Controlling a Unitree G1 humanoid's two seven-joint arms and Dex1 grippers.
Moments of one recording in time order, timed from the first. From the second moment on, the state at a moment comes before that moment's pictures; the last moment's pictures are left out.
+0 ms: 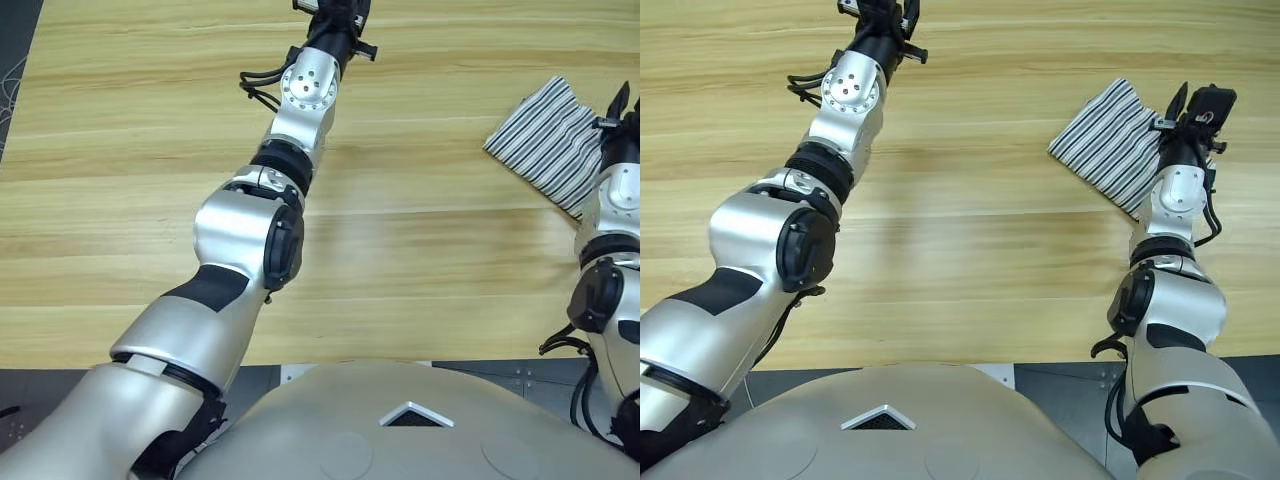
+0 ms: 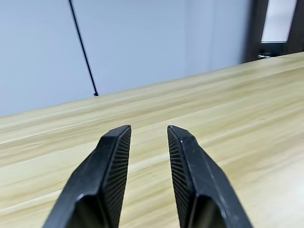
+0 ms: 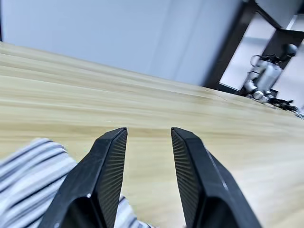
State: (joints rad) left arm -1.04 -0.06 0.12 1.36 0.15 -0.40 -0.03; right arm -0.60 -0.49 -0.29 1.32 -0.01 -0.66 0.03
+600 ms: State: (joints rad) left arm -1.04 0.02 0.15 1.37 0.17 -0.37 -0.03; right arm -0.70 -0.43 -0.22 1.33 -0.07 -0.59 0.00
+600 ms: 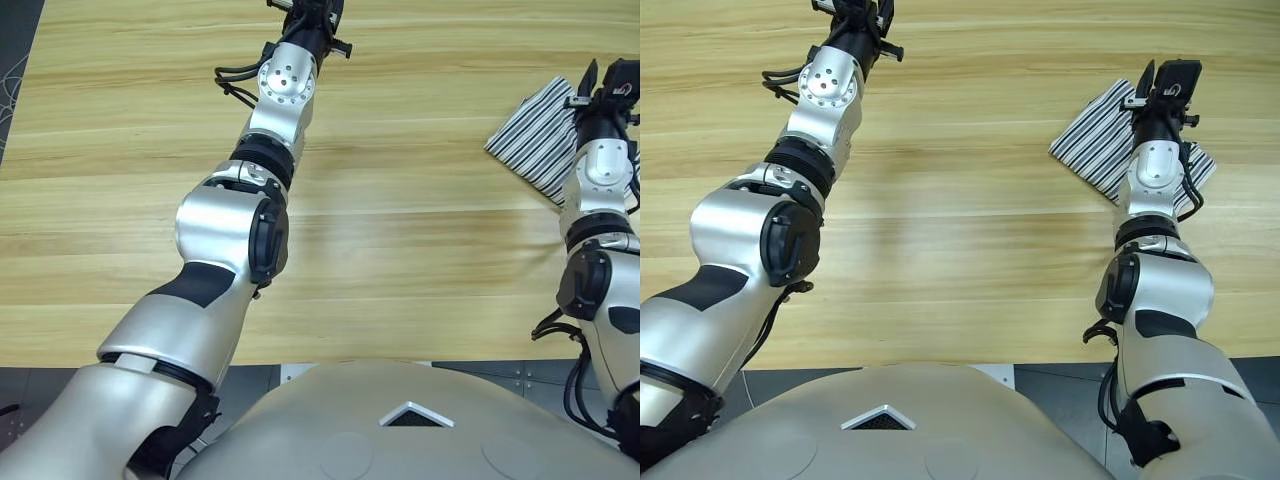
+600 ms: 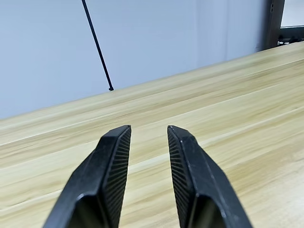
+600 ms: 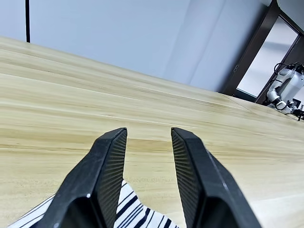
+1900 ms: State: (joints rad) left arm -1.04 -0.03 0.15 1.37 0.20 -0.36 -0.03; right arm -0.67 -0.46 -0.26 1.33 -0.07 -0.59 0.00
